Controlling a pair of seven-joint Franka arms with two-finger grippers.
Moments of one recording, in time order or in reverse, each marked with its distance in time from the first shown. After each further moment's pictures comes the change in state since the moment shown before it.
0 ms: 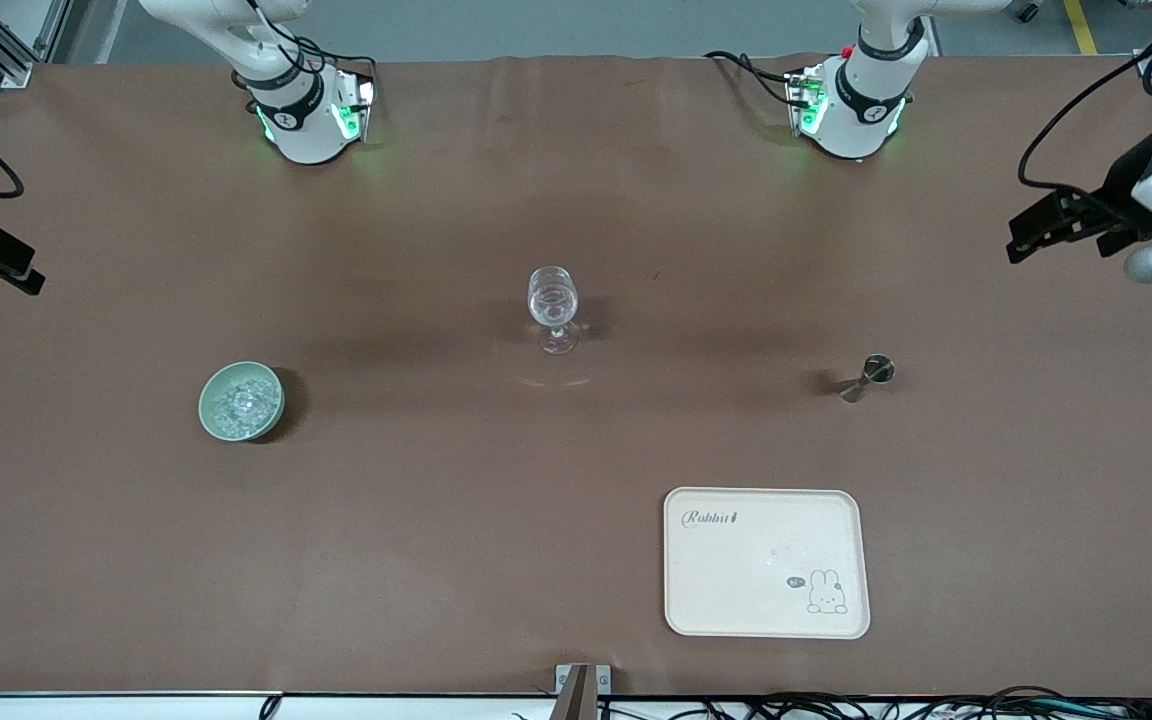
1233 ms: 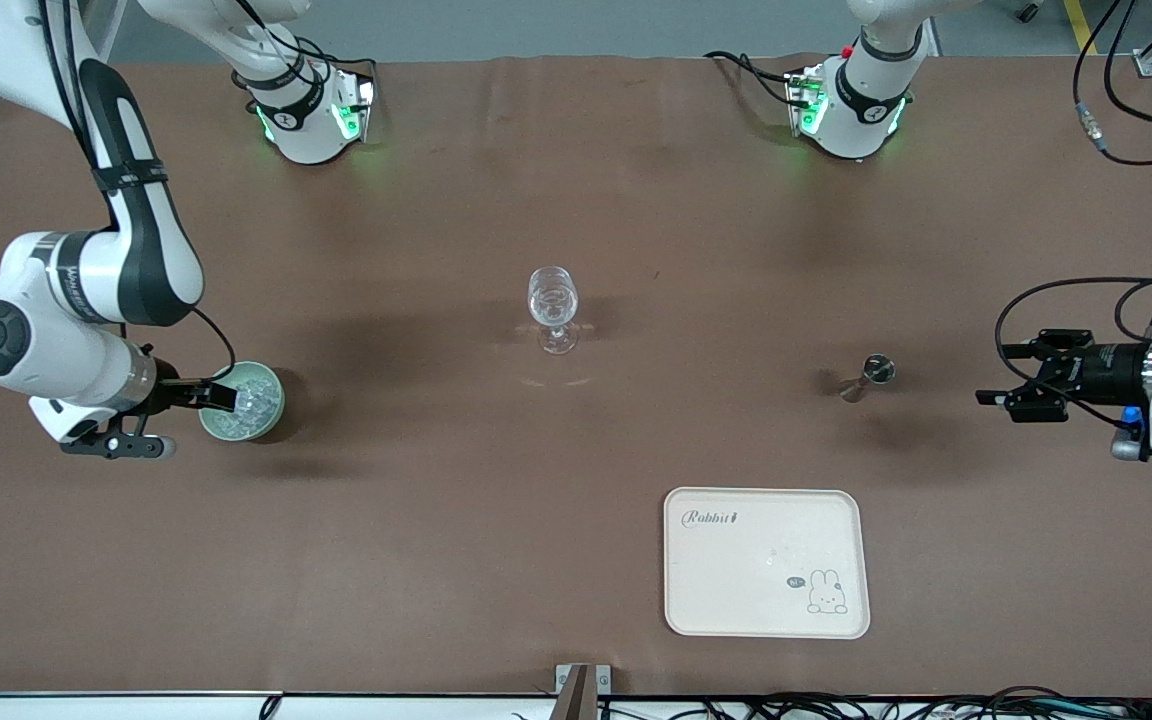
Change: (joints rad) left arm 0.364 0.539 0.005 0.009 -0.564 0.062 -0.332; right arm 0.018 0.296 0.004 -0.492 0.000 0.677 -0.013
